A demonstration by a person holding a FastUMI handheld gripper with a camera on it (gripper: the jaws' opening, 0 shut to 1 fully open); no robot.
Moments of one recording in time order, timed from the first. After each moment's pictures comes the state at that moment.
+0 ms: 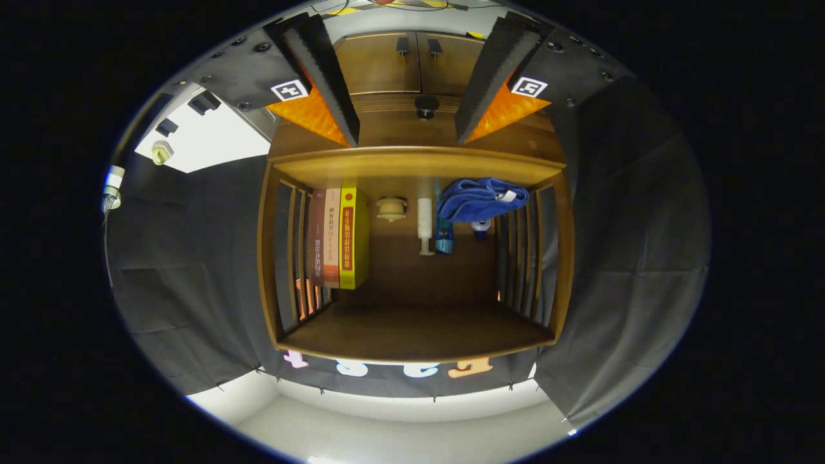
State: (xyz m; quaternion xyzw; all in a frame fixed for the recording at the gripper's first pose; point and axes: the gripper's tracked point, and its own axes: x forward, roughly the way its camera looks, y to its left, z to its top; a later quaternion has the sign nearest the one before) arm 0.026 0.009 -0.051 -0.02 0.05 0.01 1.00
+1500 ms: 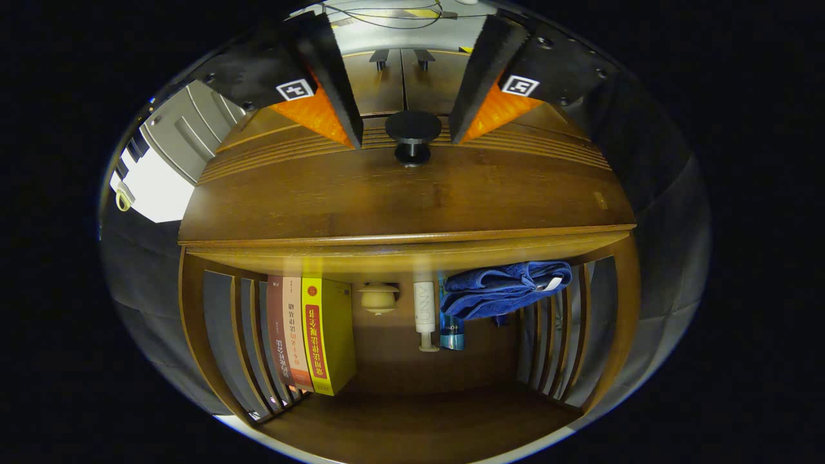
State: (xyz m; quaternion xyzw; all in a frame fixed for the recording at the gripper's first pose) arm 0.154 0.028 -0.187 0.00 0.18 0.00 0.98
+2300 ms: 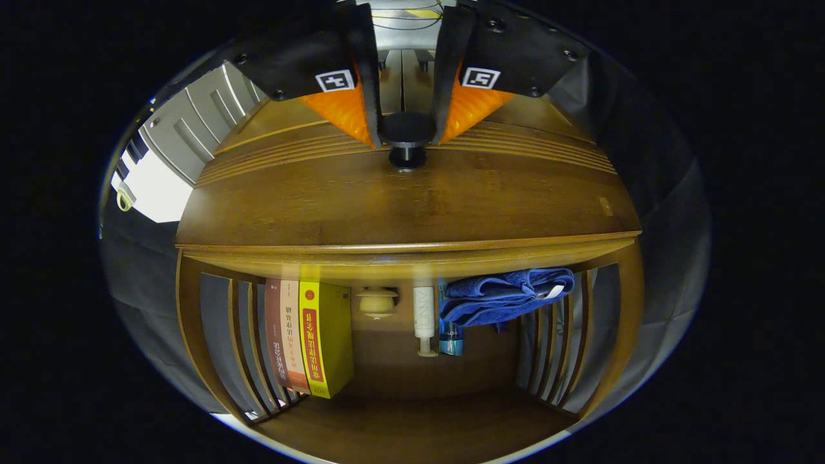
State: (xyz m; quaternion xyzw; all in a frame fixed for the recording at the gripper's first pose) arm 0.153 0.032 -0.192 -0.01 0.18 -0.01 0.98
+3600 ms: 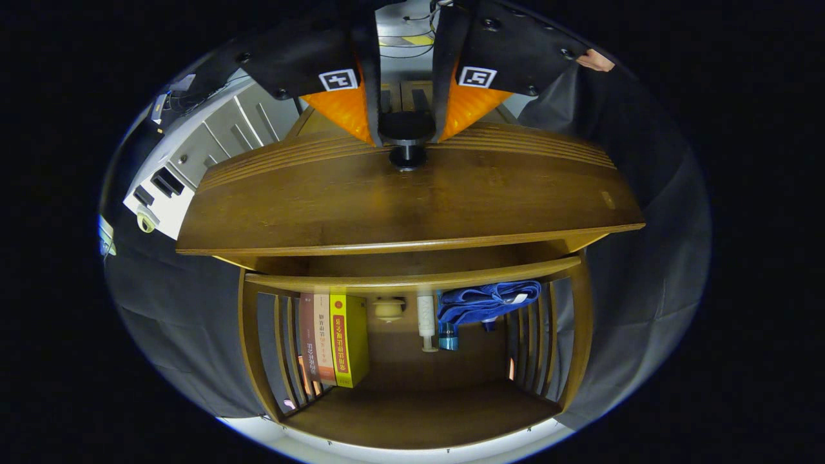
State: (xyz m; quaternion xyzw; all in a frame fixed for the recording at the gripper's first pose) arm 0.017 0.031 -0.192 0.01 0.21 -0.01 0.98
